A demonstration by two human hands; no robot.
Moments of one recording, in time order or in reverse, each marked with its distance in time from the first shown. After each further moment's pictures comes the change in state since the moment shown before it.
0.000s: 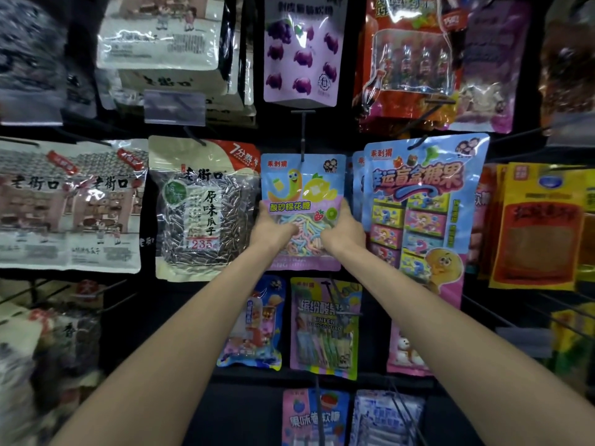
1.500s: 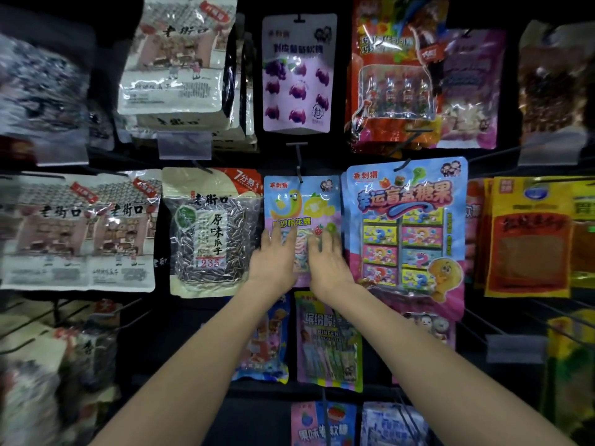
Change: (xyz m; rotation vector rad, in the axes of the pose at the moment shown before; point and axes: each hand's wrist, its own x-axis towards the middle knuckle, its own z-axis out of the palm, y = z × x) left_hand -0.039 0.001 -0.003 1.110 -0.030 0.379; right_hand -0.040 0.003 0.014 -0.483 -0.168 -0.382
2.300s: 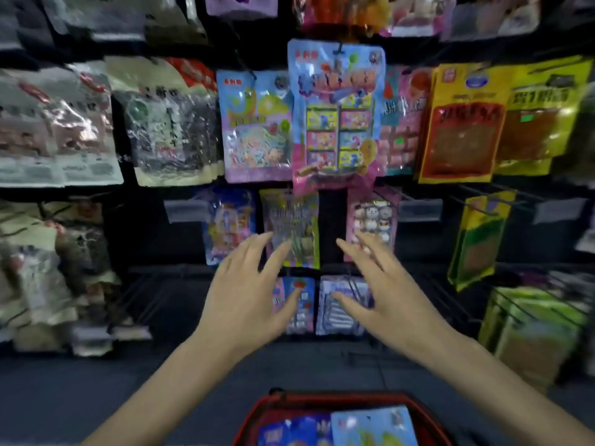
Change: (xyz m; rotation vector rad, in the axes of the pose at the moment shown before) left_hand -0.297 0.091 -0.013 -0.088 0.074 0.214; right_hand -0.328 0.101 -0.060 0.202 -0.101 -0.096
